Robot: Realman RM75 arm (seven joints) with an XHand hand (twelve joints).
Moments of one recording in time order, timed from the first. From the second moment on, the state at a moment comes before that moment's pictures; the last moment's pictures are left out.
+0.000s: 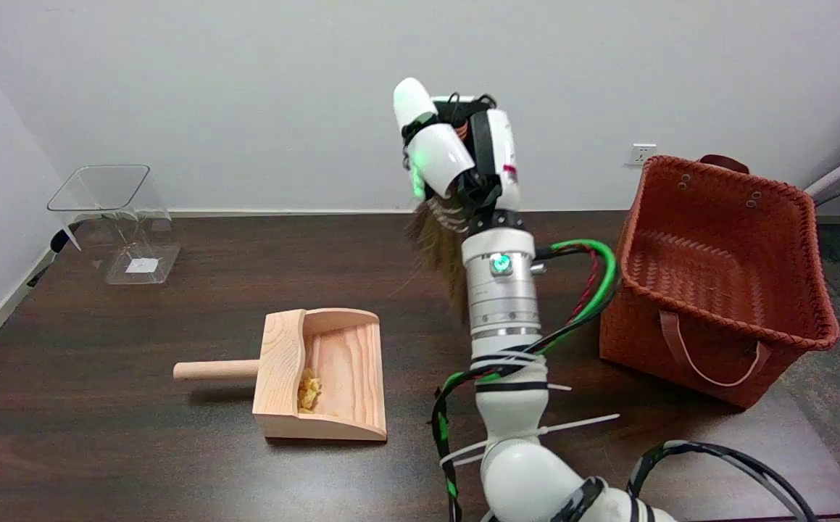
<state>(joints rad) 0.12 -1.50 -2.28 1.69 1.22 1.03 0.13</state>
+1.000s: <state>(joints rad) 0.12 -1.26 -2.10 1.83 1.14 1.15 -0.19</state>
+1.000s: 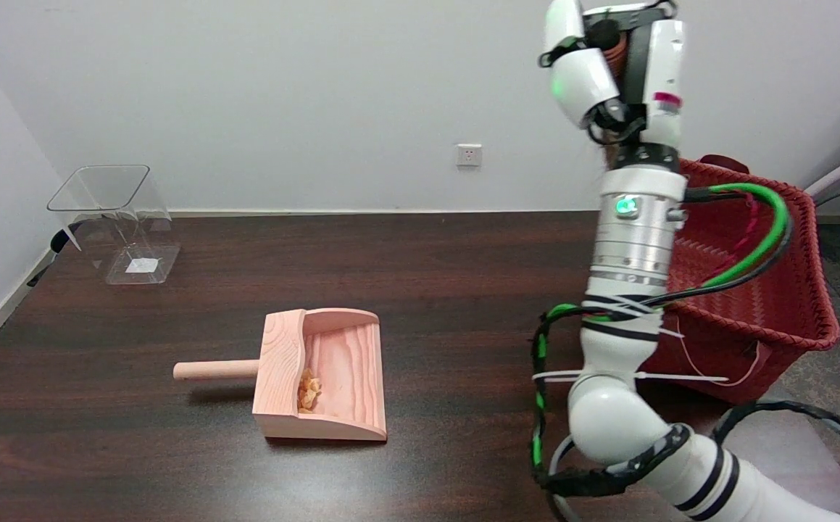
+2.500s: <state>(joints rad) 0.06 -1.13 -1.92 1.34 1.20 1.32 0.29</state>
